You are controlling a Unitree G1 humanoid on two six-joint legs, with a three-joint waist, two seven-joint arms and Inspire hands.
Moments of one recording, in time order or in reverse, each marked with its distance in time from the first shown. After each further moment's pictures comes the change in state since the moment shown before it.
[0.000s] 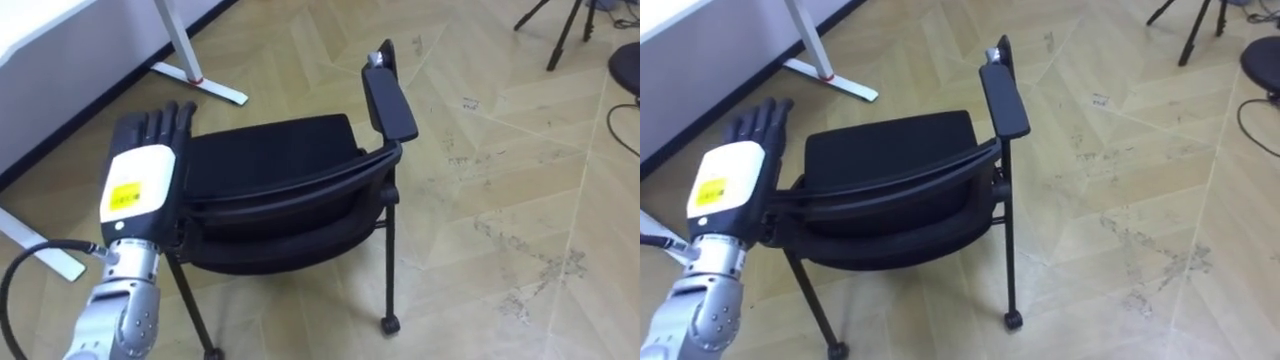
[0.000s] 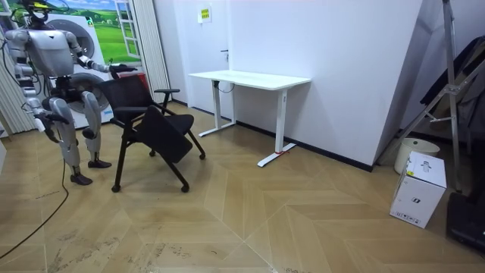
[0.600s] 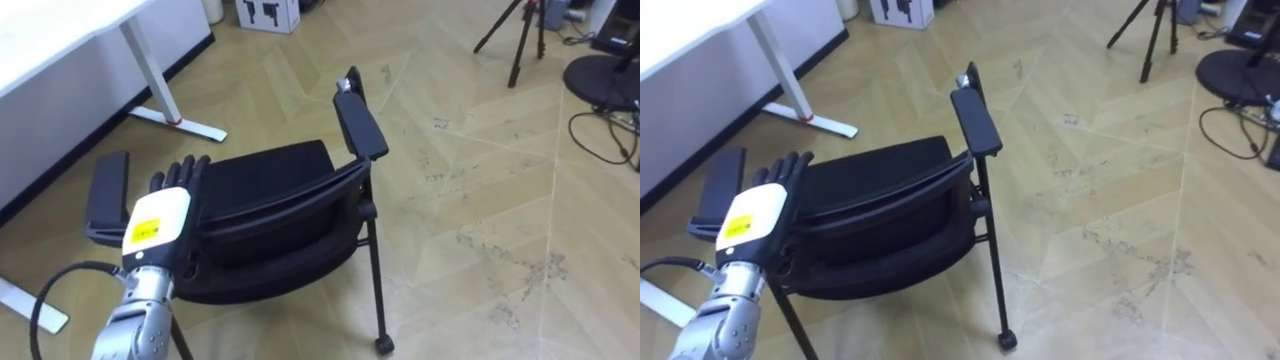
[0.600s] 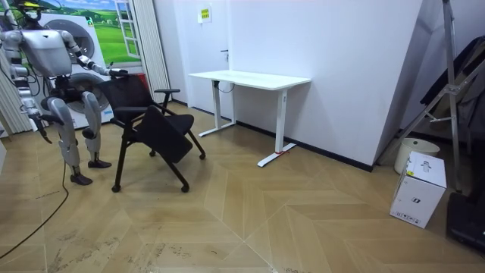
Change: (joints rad) left arm -0.059 -0.036 0.010 0.301 0.005 -0.046 0.007; right arm 0.036 -0.005 -0.051 -0.008 -0.012 0.015 -0.028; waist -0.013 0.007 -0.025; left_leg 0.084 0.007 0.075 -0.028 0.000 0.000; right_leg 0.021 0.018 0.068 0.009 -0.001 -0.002
